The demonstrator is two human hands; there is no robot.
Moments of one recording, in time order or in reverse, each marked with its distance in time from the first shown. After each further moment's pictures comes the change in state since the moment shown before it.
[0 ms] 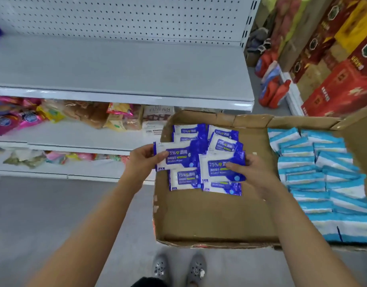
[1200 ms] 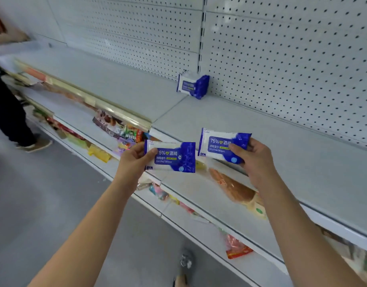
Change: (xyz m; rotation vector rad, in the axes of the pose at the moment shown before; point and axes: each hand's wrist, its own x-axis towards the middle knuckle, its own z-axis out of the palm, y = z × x) left_hand 0.155 0.007 -0.675 -0.339 0.583 0.132; right_hand 0.177 -0.233 0.724 0.040 -0.334 -0.379
